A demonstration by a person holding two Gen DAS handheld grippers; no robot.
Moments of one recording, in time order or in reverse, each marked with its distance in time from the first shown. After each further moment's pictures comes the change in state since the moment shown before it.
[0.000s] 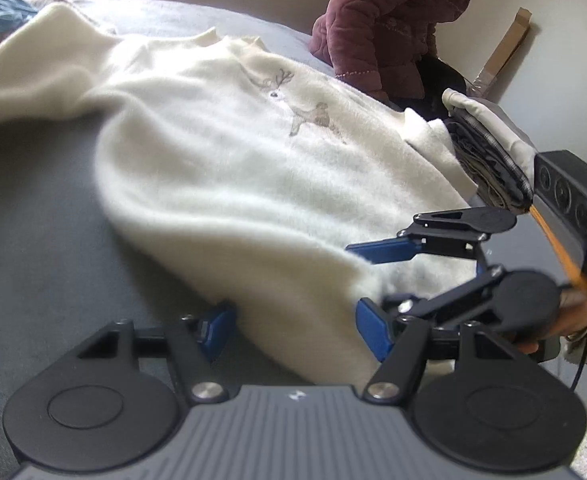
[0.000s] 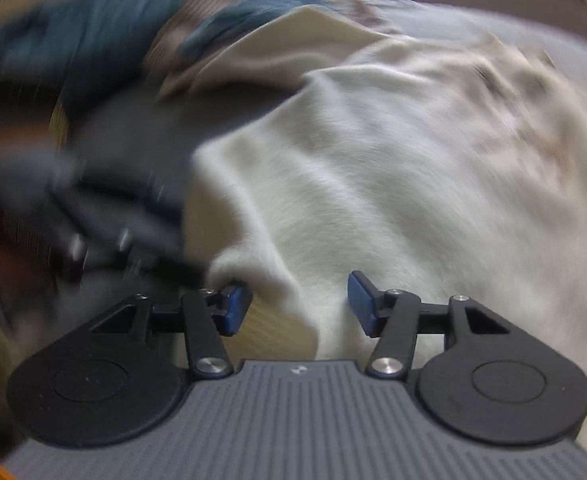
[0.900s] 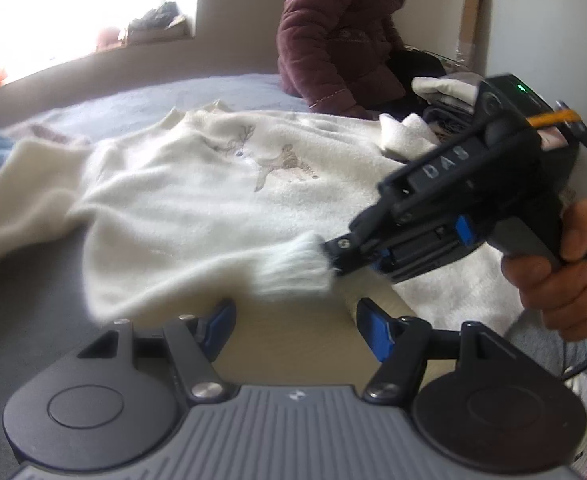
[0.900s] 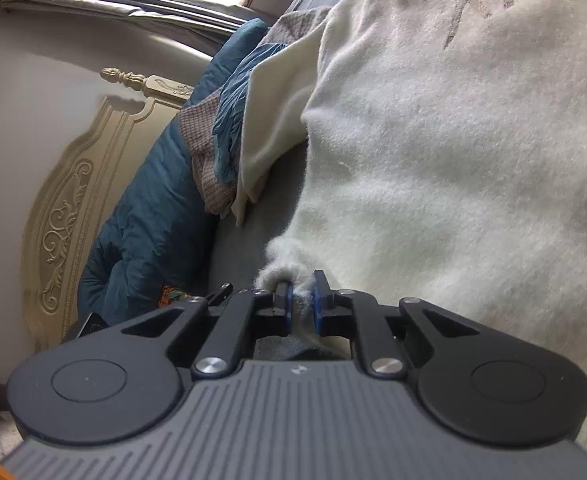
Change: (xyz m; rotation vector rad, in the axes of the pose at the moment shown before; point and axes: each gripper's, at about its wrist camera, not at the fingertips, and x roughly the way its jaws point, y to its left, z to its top) left arm -0.002 -0.078 0.001 0.307 -0.129 0.196; right arm -0.009 -0.070 -0.013 0.886 -0.105 0.506
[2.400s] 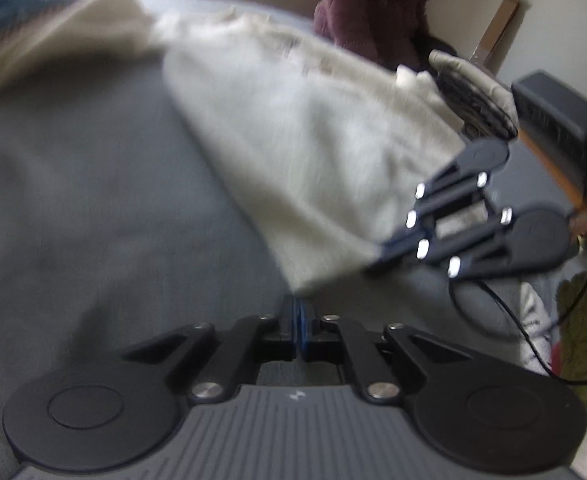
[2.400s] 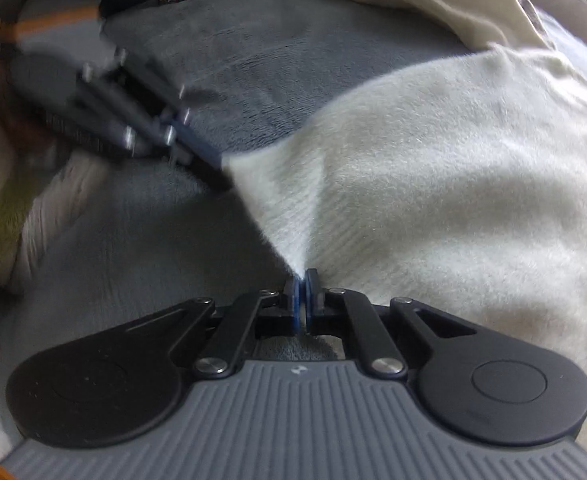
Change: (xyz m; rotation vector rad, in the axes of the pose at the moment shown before) left arm -0.075 0.072 -0.130 -0.313 0.189 -0.190; right arm 0.072 0.076 -0.129 -1.069 0.448 -0.452
